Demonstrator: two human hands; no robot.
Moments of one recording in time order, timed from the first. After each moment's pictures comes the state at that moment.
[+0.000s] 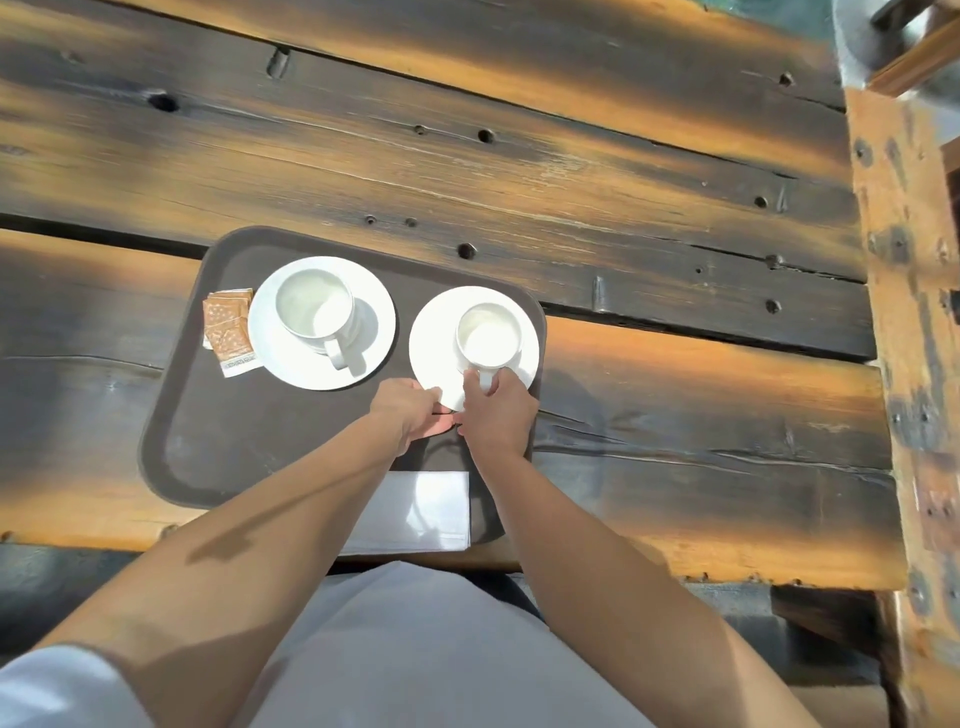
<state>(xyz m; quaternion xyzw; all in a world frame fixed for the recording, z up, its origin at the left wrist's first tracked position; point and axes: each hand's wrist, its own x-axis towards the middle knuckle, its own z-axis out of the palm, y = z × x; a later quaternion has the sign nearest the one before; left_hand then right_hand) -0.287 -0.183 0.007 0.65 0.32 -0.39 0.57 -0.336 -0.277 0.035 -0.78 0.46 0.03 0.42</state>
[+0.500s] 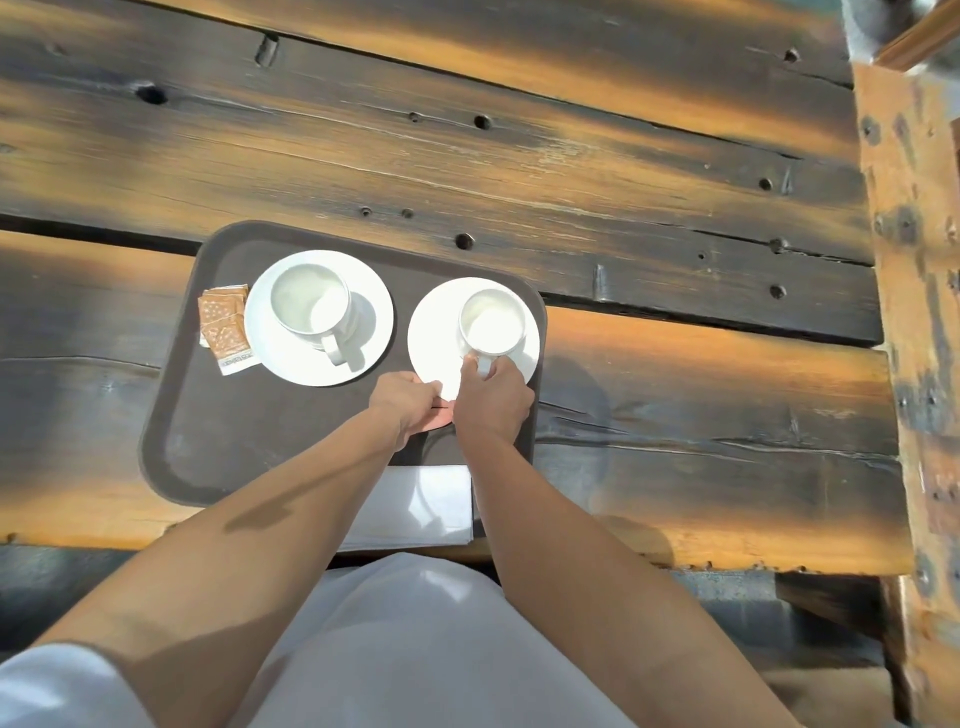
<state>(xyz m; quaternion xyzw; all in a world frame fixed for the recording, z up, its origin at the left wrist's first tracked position) -0.286 -0.184 0.009 0.68 0.30 -0.39 0.55 -0.324 -0.268 0.039 -0.76 0.52 0.01 0.39</state>
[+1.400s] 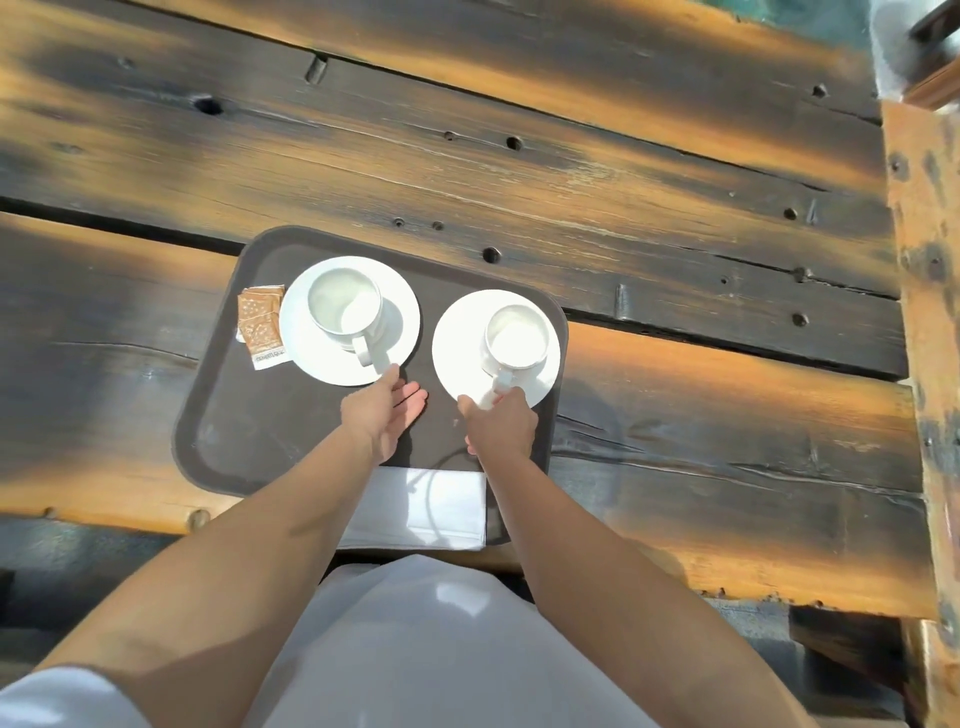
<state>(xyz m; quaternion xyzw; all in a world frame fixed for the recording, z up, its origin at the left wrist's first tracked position) -0.284 -0.138 -0.001 0.46 0.45 -0.28 0.71 -0.340 -0.263 0.033 -0.74 0.49 0.14 0.44</state>
